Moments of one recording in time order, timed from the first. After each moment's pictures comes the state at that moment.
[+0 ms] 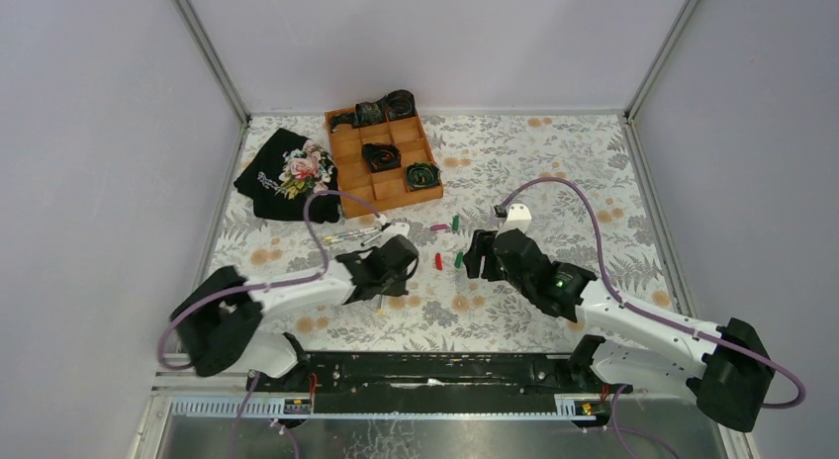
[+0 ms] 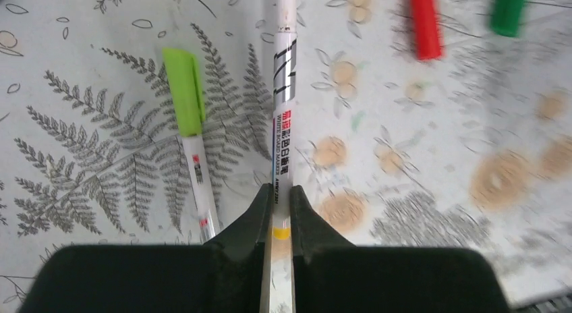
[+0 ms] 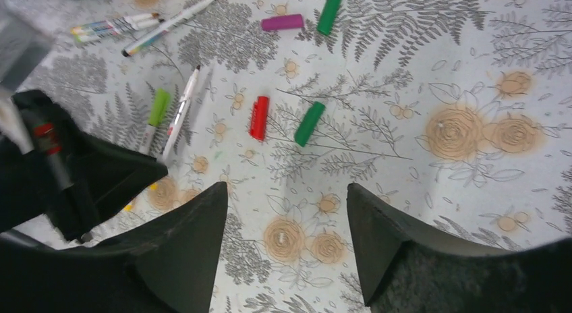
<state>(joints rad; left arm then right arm) -0.90 1.47 0.72 -0.32 -0.27 -0.69 0.90 1.02 0.63 -0.26 0.37 0.64</state>
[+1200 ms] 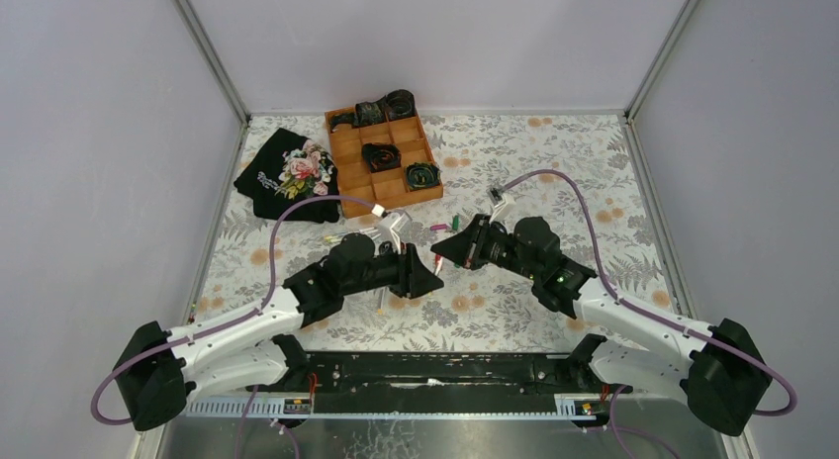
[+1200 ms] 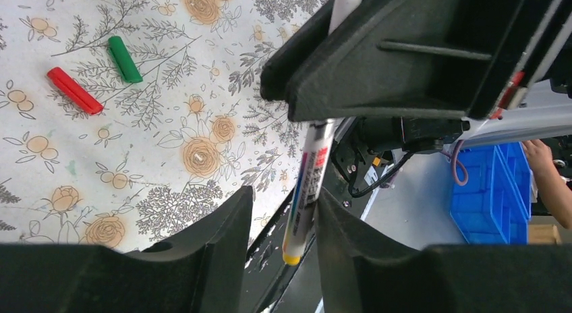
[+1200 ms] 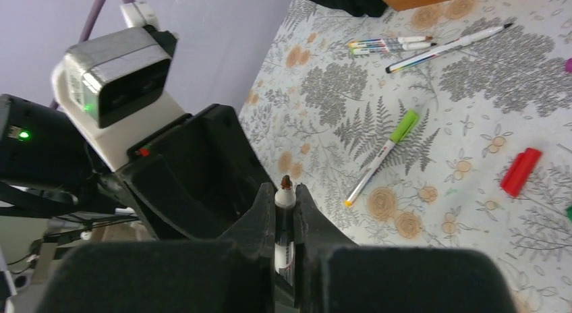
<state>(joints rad) -0.89 0.98 0.55 0.08 0.26 -0.69 0.78 1.03 0.57 0.27 -0.24 0.87</state>
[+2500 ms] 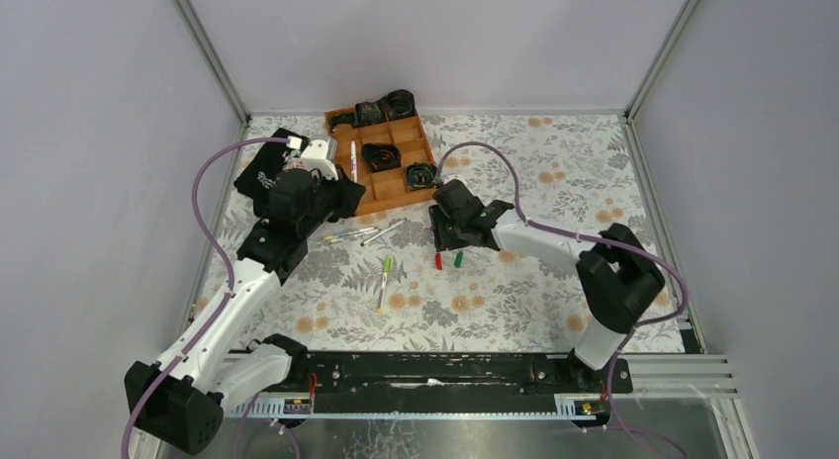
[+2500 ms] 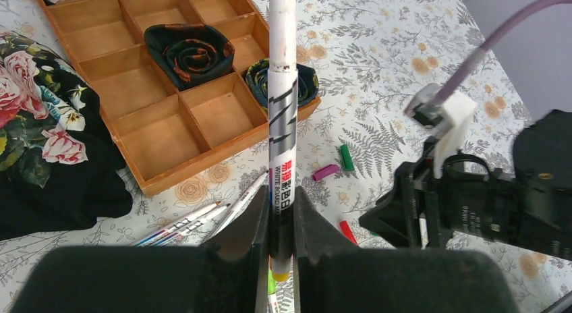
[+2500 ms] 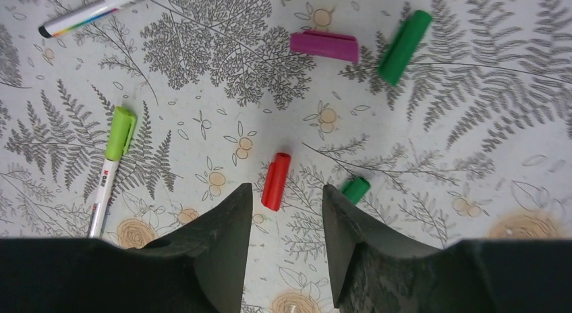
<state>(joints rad) -0.37 0.99 0.87 -0.16 0.07 -0.30 0.78 1.67 1.11 -0.38 0.14 0.48</state>
